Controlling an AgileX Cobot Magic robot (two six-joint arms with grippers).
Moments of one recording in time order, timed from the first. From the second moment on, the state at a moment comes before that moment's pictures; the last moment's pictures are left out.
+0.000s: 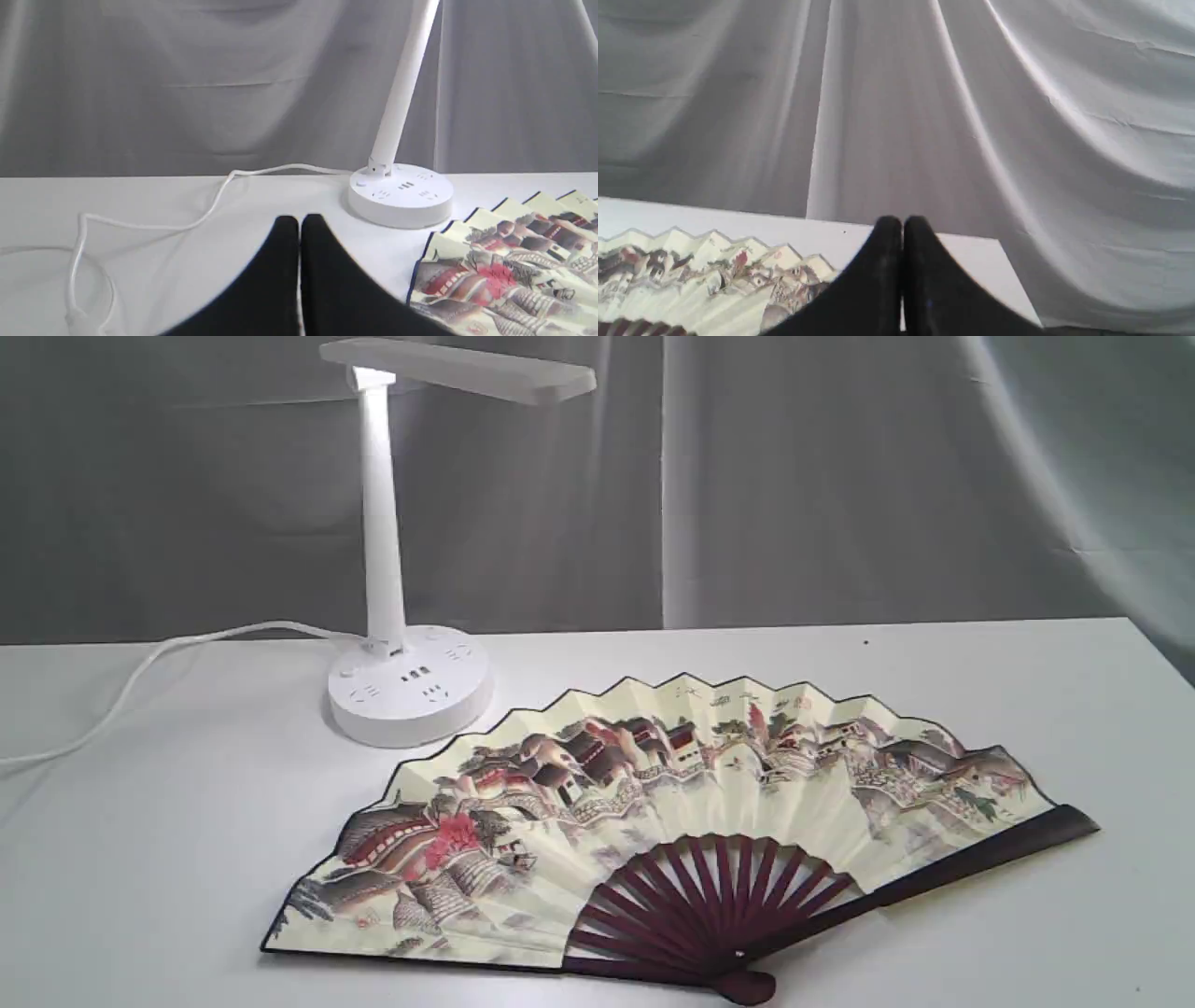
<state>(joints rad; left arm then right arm) 0.00 0.00 -0.01 -0.04 0.15 0.03 0.01 0.00 -0.17 -0.24 0.20 0.08</state>
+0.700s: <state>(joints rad) 0.00 0.00 0.00 -0.04 0.19 0.03 0.01 0.00 0.00 -0.08 0.22 0.08</state>
